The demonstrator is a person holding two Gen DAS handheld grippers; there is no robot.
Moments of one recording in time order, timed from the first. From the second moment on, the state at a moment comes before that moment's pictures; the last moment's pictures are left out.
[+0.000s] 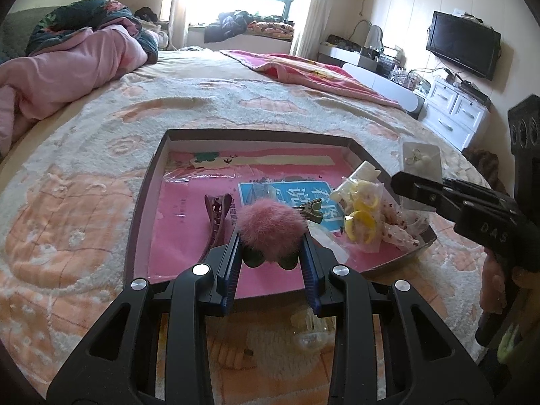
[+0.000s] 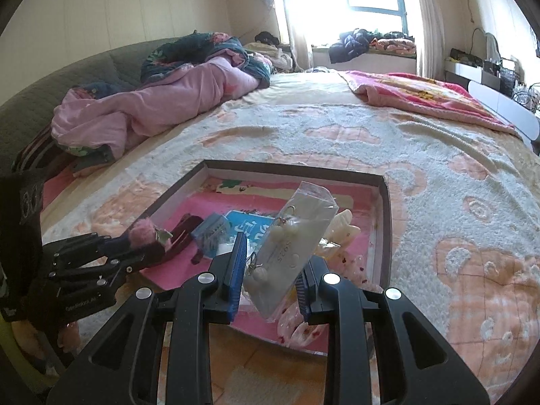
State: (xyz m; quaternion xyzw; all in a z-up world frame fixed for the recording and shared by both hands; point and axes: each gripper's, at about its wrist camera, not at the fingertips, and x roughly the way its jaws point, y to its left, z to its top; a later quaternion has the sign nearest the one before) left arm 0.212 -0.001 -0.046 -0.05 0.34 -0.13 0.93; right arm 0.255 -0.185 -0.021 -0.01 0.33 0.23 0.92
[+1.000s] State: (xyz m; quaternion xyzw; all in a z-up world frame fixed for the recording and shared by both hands) left arm 0.233 0.004 -0.071 -0.05 0.37 -0.10 0.92; right arm 0.302 -0.149 -0.055 -0.04 0.39 0.29 0.87
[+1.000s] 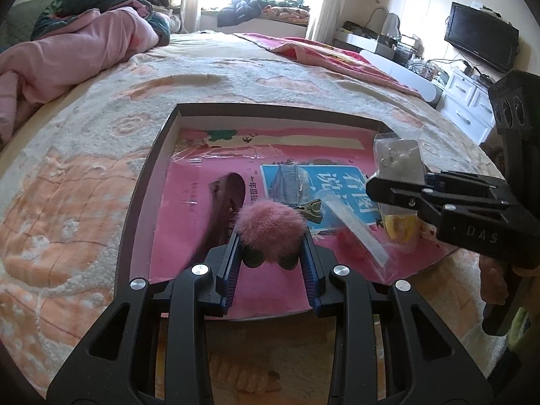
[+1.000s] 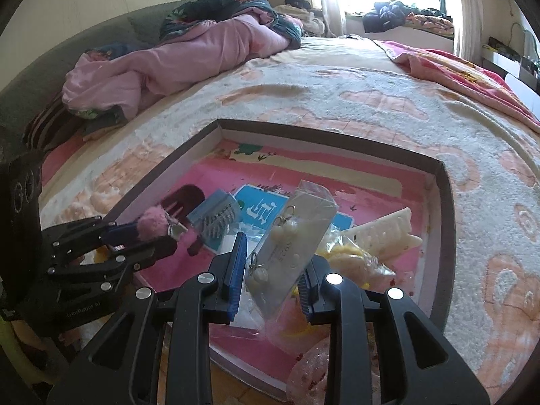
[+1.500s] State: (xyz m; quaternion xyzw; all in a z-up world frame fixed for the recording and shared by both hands) left arm 0.232 0.005 -0.070 -0.05 0.38 -0.09 0.92; right arm 0.298 -0.149 -0.054 -0.05 0.39 0.29 0.87
